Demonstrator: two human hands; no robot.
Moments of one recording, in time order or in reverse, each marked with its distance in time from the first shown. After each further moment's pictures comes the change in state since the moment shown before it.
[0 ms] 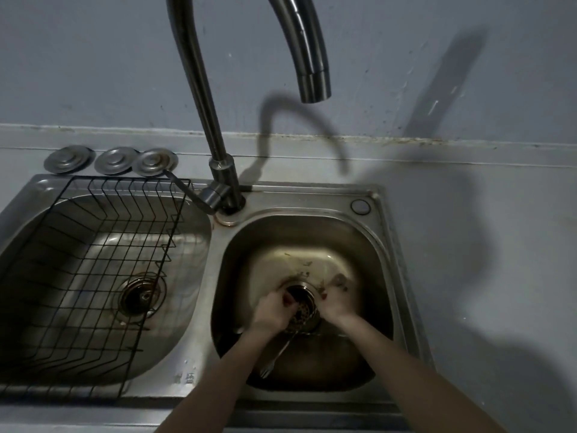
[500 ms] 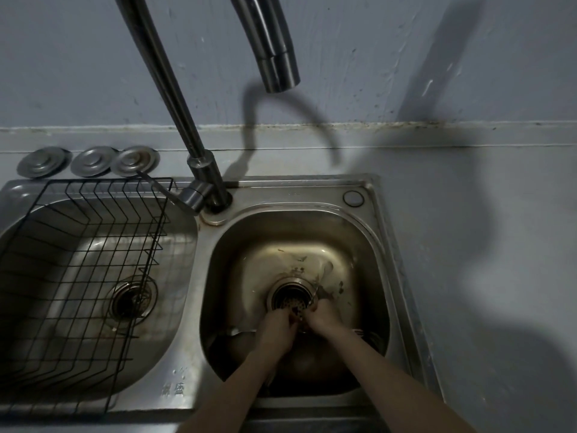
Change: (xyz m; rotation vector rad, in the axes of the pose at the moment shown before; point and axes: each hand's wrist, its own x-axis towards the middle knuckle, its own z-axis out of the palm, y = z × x) left_hand 0.008 -0.017 0.045 0.184 -0.034 0.040; right_hand 0.006 0.014 0.030 0.192 -0.098 0.079
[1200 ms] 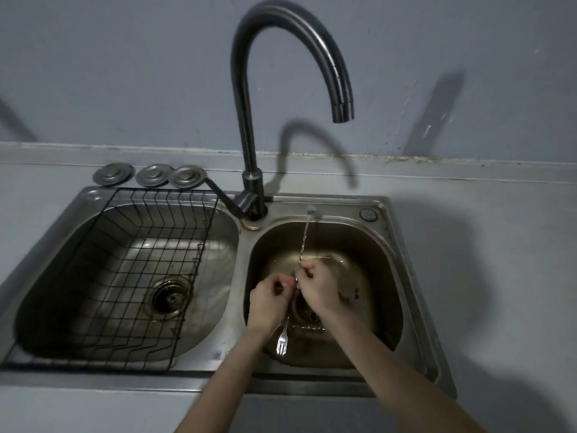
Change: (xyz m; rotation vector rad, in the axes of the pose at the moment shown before) left_hand -0.086 0.000 -0.096 -0.628 0.341 0.185; right_hand -0.099 -0.078 -0.001 0.252 0.312 -0.502
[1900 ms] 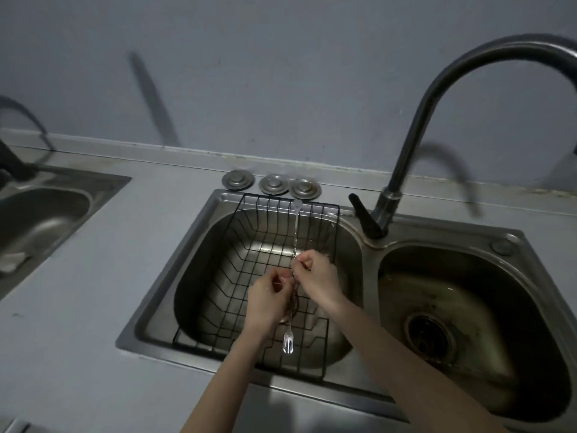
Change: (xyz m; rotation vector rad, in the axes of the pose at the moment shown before) left_hand 0.003 -0.064 -0.227 0.000 0.263 -0.015; right_hand -0.028 -0.133 0.199 -0.035 -0.231 -0.160
